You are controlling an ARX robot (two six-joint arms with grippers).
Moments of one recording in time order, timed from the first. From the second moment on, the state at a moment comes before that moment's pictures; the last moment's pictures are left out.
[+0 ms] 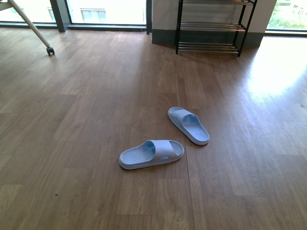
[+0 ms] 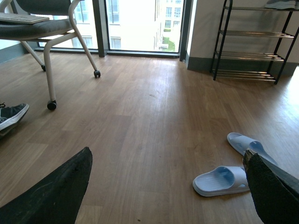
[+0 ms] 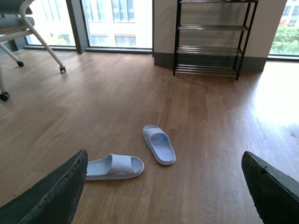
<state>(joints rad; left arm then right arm) 0.00 0.02 0.01 0.00 0.00 -0.01 0.00 0.00 0.02 0.00 0.00 0.00</state>
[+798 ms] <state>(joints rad) 0.00 0.02 0.01 0.00 0.00 -0.01 0.00 0.00 0.02 0.00 0.00 0.00</state>
